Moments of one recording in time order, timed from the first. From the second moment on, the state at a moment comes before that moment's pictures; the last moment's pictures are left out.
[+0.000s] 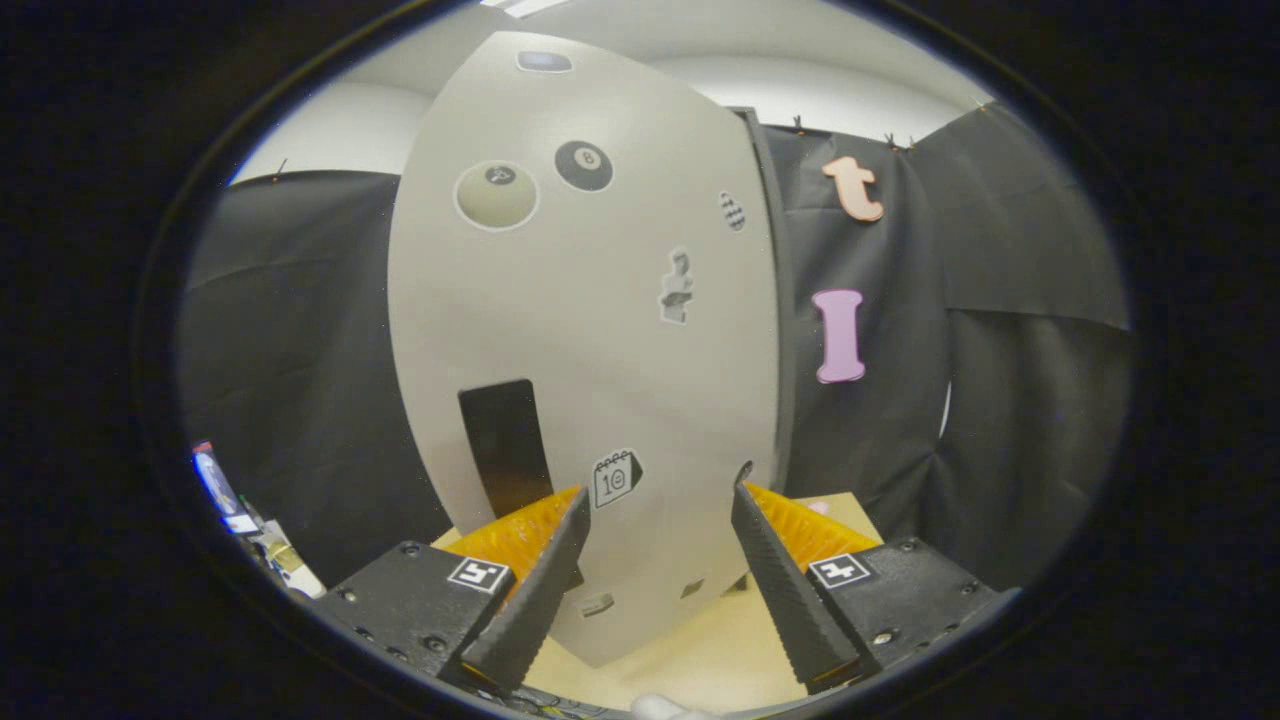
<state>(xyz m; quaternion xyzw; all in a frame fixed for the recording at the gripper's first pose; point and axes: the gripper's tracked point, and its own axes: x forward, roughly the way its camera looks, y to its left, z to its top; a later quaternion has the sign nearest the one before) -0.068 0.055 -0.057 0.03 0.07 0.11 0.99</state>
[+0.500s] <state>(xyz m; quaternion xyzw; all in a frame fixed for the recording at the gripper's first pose) -0.064 0.127 -0.037 0.03 0.05 0.18 0.98</state>
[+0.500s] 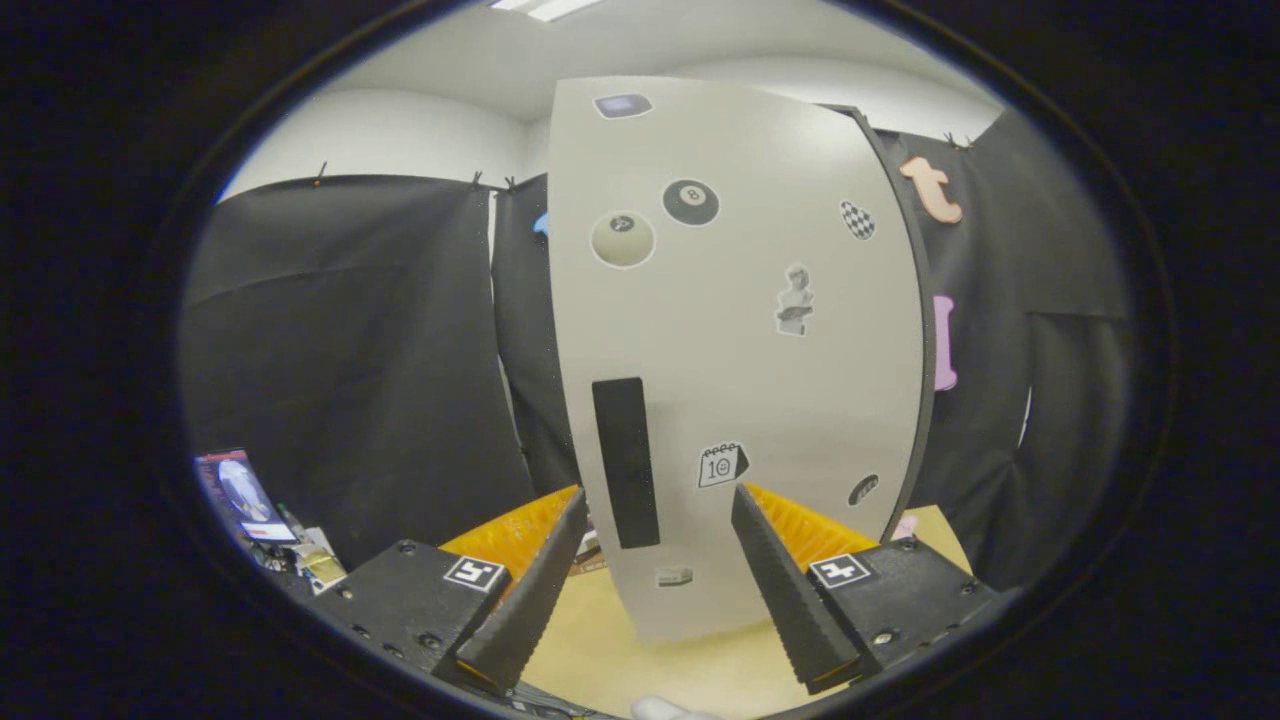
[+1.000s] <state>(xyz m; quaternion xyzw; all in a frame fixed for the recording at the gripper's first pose) -0.076 0.065 -0.015 0.05 0.04 0.10 0.99</state>
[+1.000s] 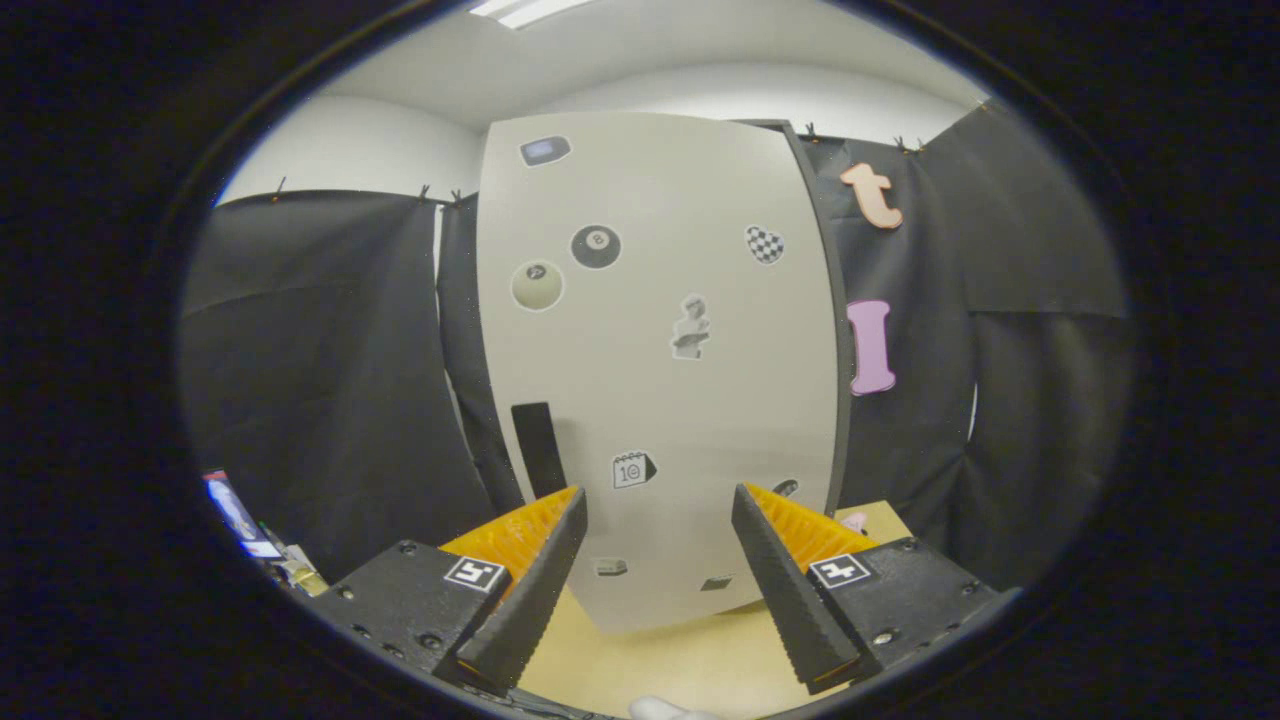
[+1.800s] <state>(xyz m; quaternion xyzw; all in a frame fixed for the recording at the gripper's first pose) -0.142 -0.004 0.021 0.04 0.02 -0.02 1.00</state>
